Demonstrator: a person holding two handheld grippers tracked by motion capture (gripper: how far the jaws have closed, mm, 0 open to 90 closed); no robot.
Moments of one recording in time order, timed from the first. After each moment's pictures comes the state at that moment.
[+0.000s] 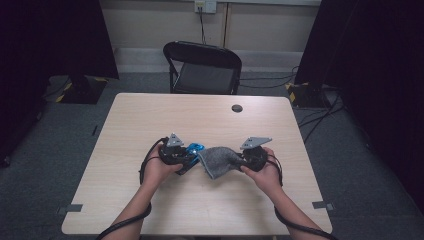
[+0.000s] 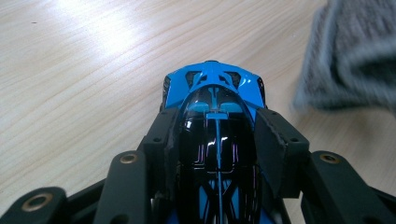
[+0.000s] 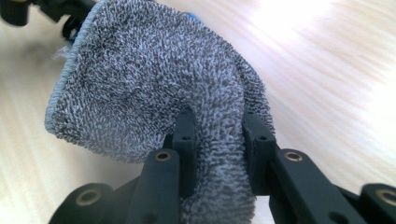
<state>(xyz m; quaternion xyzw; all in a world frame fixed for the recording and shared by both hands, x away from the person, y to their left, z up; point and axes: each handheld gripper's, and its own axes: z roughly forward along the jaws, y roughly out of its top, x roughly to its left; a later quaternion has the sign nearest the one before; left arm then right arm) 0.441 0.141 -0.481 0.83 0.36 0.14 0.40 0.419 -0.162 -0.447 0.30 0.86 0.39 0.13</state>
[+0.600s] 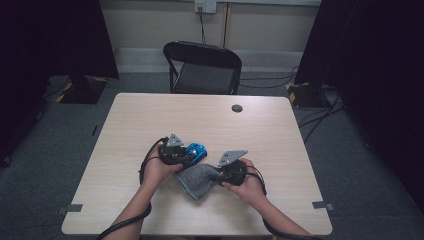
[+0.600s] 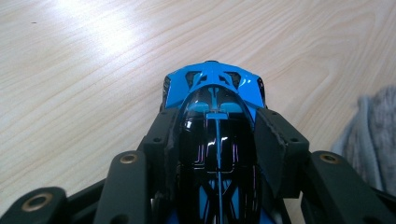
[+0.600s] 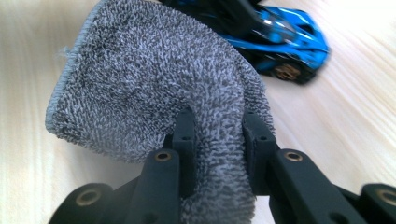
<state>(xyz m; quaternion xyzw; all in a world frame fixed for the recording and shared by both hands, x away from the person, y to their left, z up) 0.441 0.142 -0.481 0.83 0.36 0.14 0.40 0.389 -0.103 -0.462 0.21 0.90 0.38 0.08</state>
